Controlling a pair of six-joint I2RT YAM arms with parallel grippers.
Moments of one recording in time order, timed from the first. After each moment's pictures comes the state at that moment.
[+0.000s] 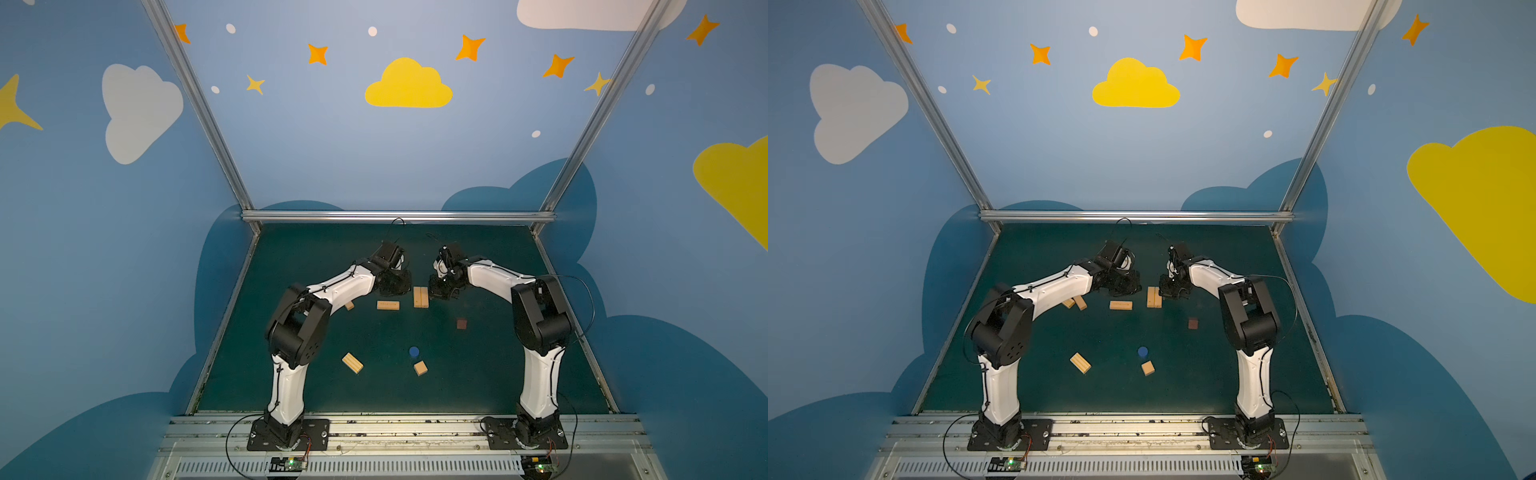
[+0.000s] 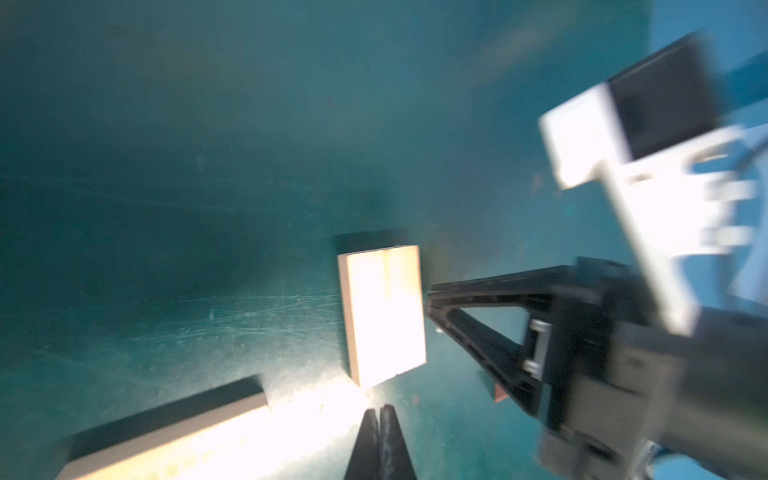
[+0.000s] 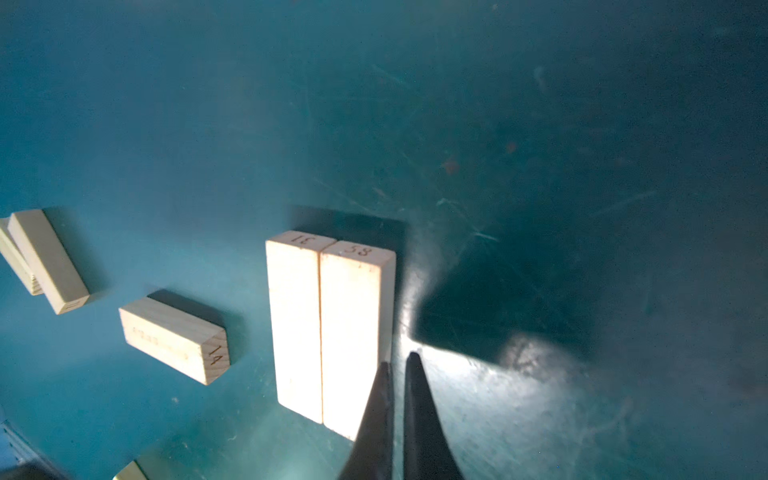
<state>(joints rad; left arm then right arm) -0.57 1.97 1.48 -0.44 0.28 -0.63 0.44 2.03 1.42 -0.61 -0.28 0.44</state>
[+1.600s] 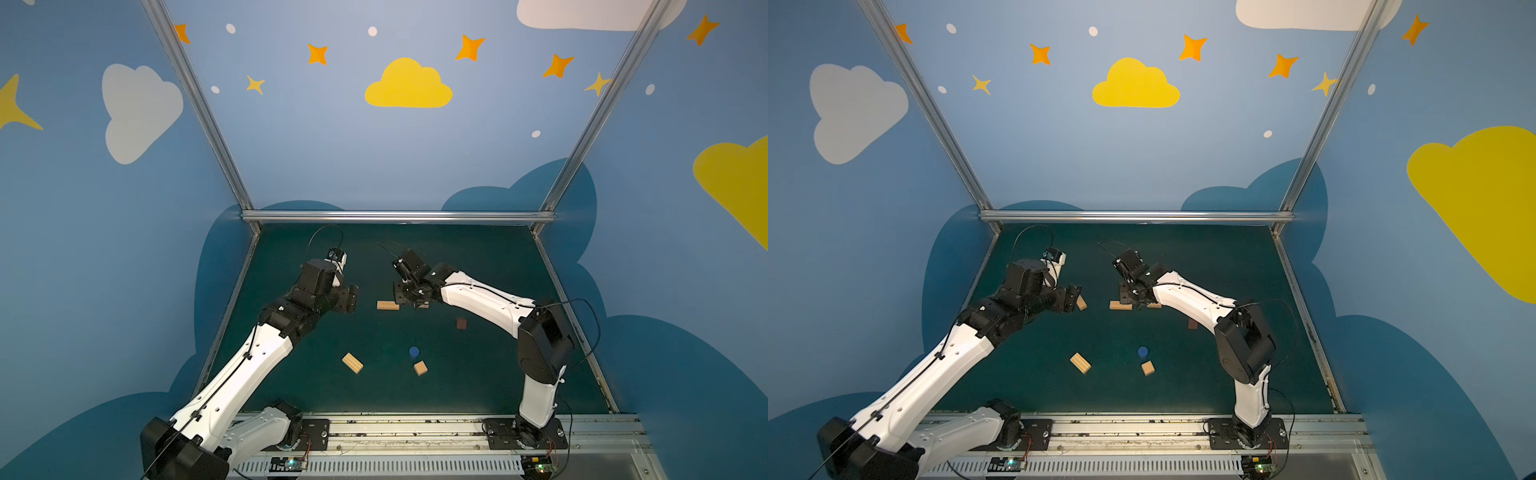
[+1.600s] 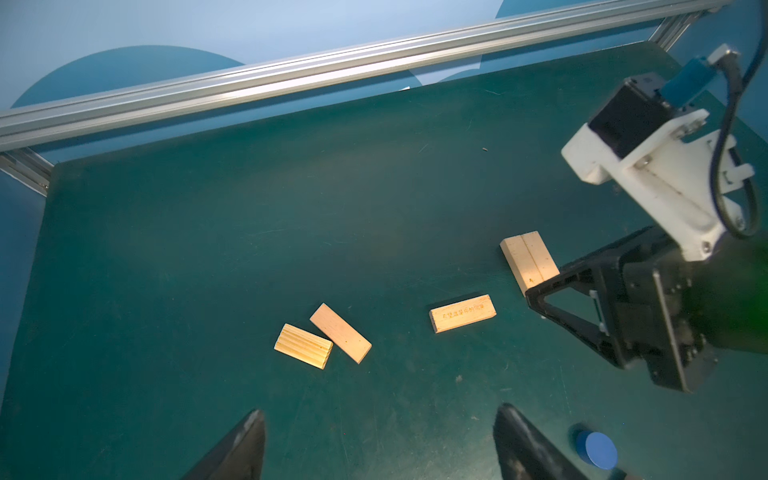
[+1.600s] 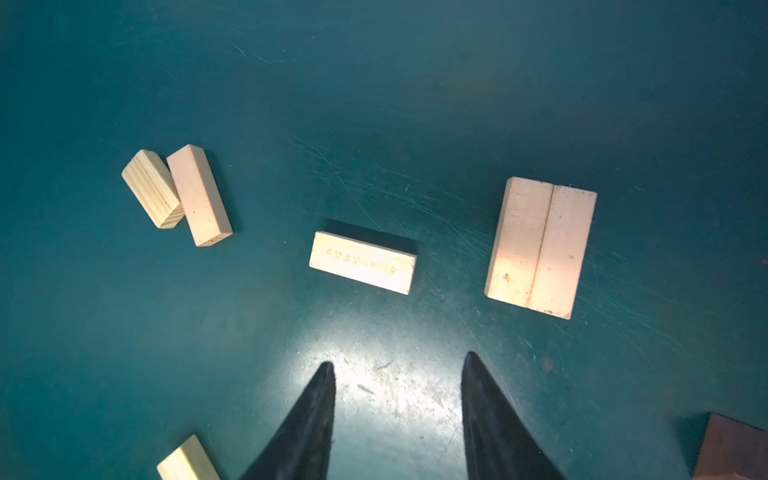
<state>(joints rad) -0.45 1.08 1.01 -0.60 -0.13 -0.12 0.85 1.89 1.53 -0.69 0.14 0.60</state>
